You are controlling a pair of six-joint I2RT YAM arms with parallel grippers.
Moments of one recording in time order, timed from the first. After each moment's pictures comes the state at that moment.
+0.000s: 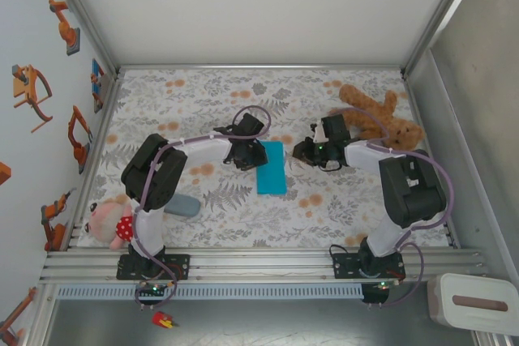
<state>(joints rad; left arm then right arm) -0.76 1.98 1.26 -0.43 0.12 -0.88 0.32 1.67 0.85 -0.15 -0.56 0.63</state>
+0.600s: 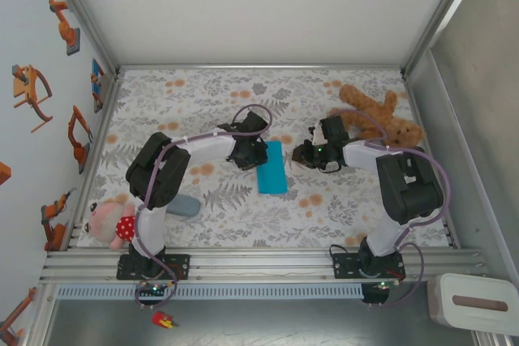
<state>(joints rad) -0.77 2.01 1.33 -0.53 0.07 -0.96 0.32 1.71 0.85 -0.16 -0.59 0.61</state>
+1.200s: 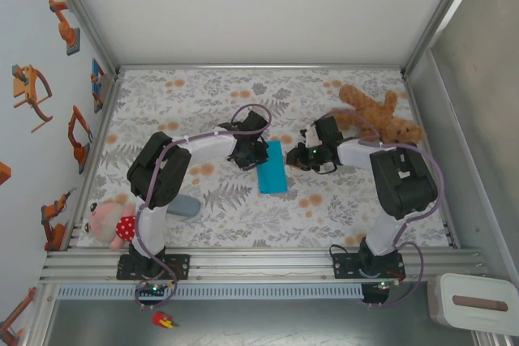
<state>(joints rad) -0.77 2.02 1.35 -0.54 0.07 -1.03 0.36 1.76 0.88 -0.16 -0.67 0.56</state>
